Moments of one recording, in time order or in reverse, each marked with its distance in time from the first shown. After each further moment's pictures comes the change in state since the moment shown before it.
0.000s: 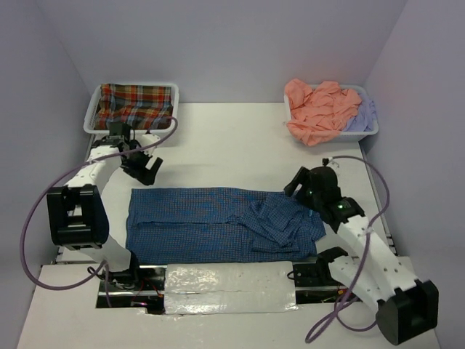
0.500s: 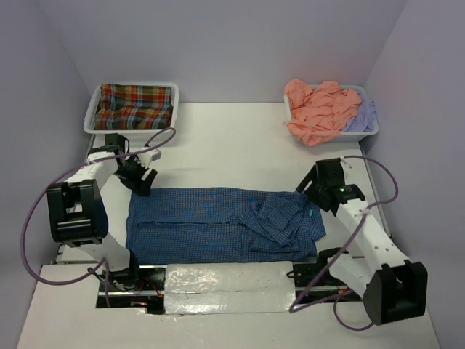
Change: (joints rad) left arm 0.110 0.022 -0.093 -0.011 0.080 0.163; right arm -0.124 0.078 0.146 -0.214 0.083 0.002
